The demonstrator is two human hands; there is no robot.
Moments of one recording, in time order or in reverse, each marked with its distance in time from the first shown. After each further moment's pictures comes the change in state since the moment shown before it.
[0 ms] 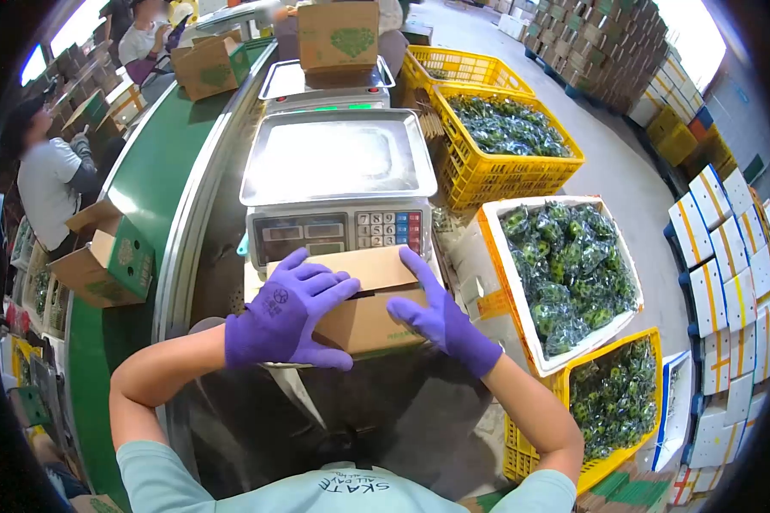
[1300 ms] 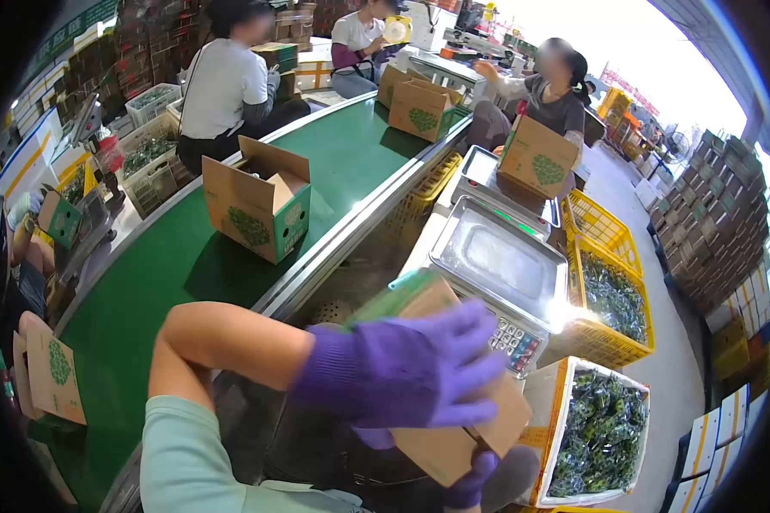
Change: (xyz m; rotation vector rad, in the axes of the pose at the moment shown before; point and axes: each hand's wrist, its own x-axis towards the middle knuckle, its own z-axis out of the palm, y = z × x) left_hand -0.073 0.080 -0.128 0.610 -0.024 0.188; right_hand -0.080 0.027 0.100 0.938 -0.064 -0.054
